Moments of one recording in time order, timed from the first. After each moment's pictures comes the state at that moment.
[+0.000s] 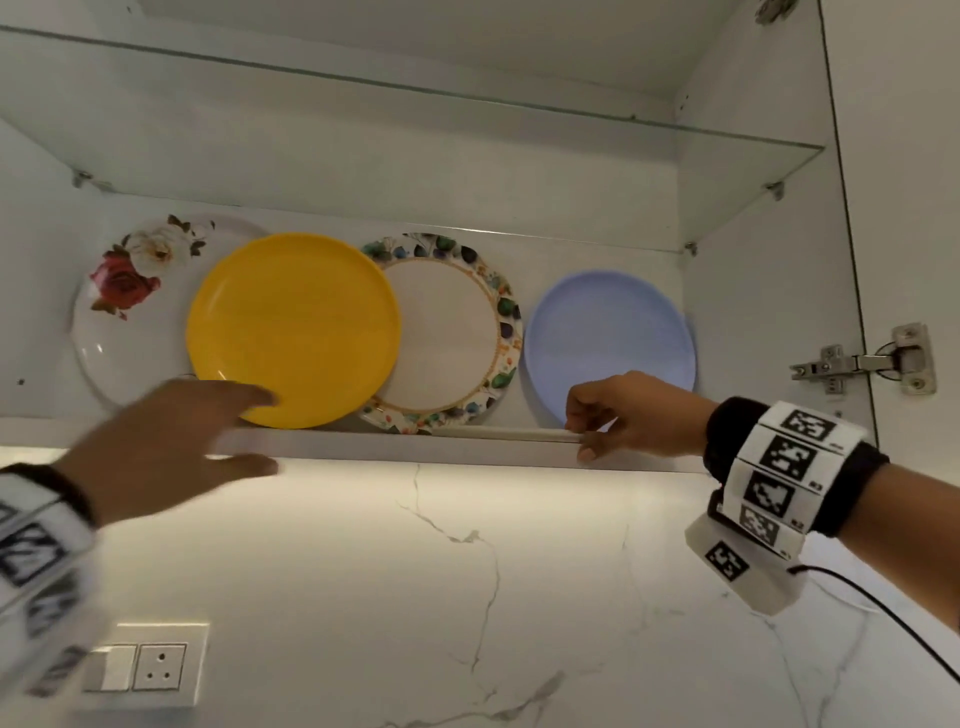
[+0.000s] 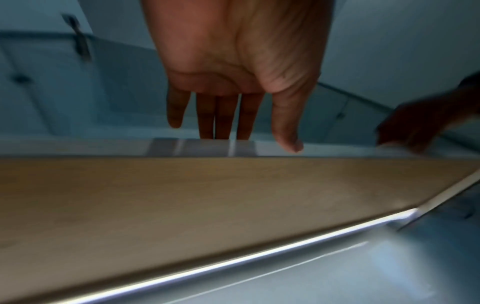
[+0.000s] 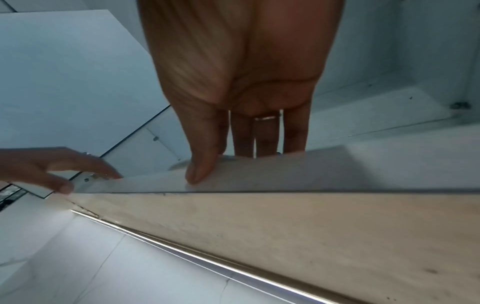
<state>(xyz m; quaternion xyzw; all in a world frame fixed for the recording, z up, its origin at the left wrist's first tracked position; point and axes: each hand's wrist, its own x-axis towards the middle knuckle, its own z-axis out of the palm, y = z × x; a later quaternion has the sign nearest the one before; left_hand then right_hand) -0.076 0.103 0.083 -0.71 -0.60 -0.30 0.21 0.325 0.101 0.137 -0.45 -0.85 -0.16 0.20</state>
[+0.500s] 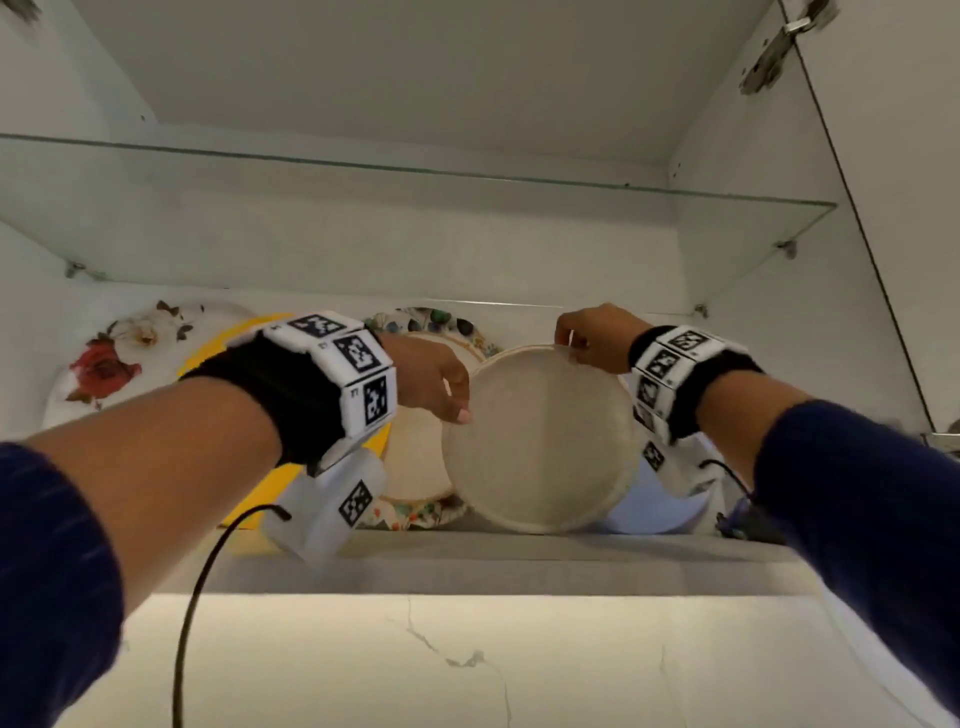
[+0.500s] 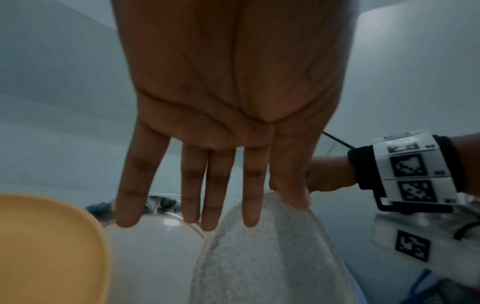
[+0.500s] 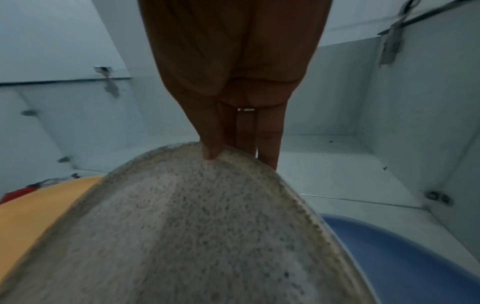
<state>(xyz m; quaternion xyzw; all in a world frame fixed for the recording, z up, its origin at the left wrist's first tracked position) 0.112 0.106 0.242 -0.78 -0.57 -0.13 0.21 0.318 0.183 0.283 -0.49 -0.75 -0.35 0.27</state>
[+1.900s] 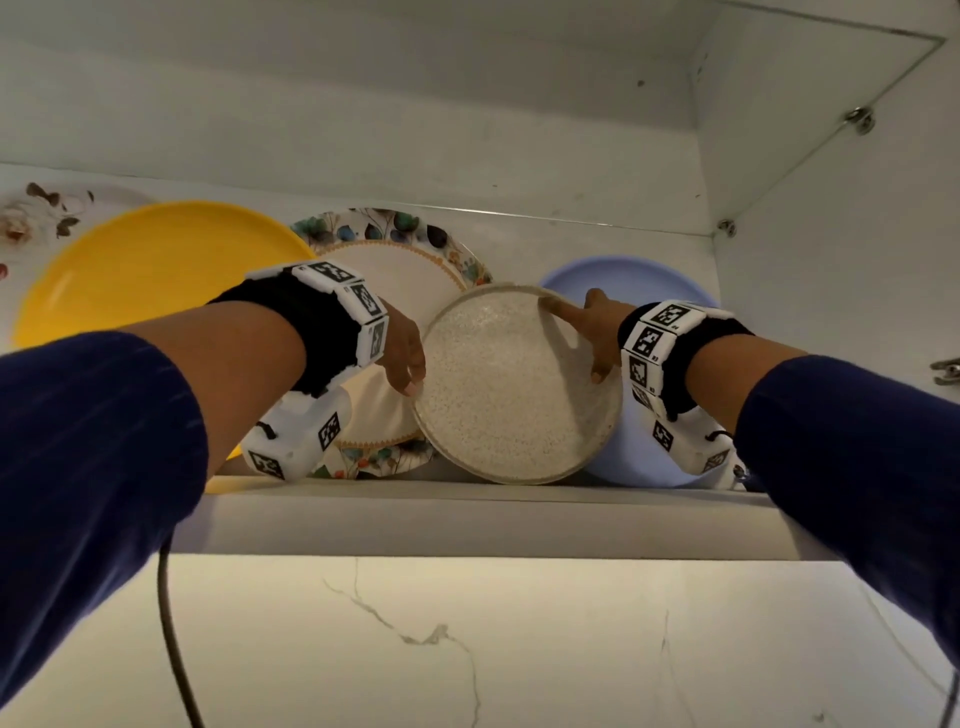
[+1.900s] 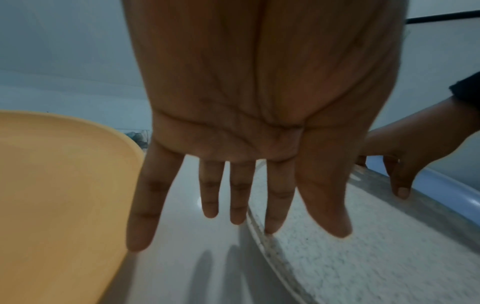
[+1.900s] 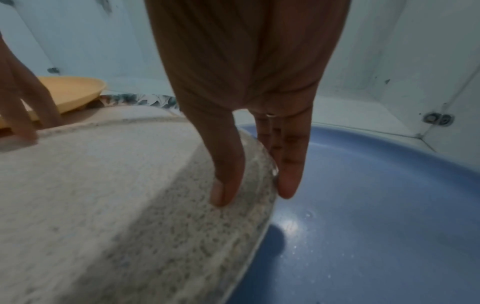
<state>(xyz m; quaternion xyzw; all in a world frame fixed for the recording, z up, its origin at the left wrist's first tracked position) 0.116 0.259 0.237 -0.75 -0.63 -0.04 0.21 0.344 0.323 0.256 -0.60 -0.70 -0.36 0.14</state>
